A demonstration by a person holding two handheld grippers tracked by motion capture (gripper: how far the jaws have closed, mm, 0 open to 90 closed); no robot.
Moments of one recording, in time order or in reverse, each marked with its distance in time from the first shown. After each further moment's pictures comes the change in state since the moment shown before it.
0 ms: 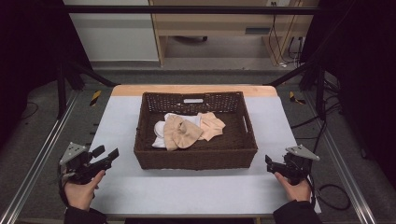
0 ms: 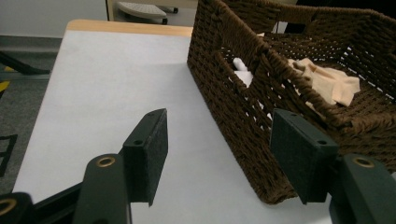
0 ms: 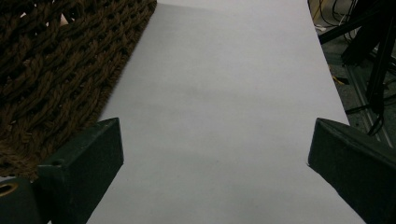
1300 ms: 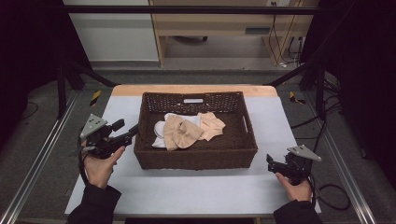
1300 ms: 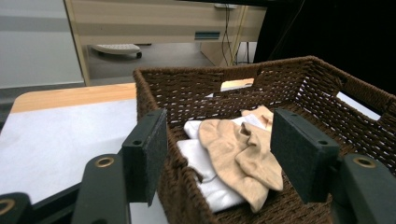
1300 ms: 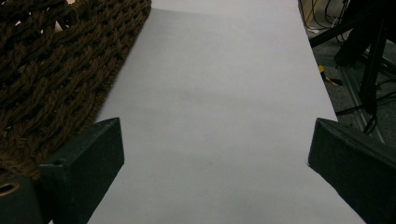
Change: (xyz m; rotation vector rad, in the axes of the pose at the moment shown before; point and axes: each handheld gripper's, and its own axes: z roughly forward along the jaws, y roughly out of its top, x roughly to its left) left arm -0.060 0.073 0.035 -0.079 -0.096 0.097; right arm -0.001 0.001 -0.002 -0.015 -0.019 0.009
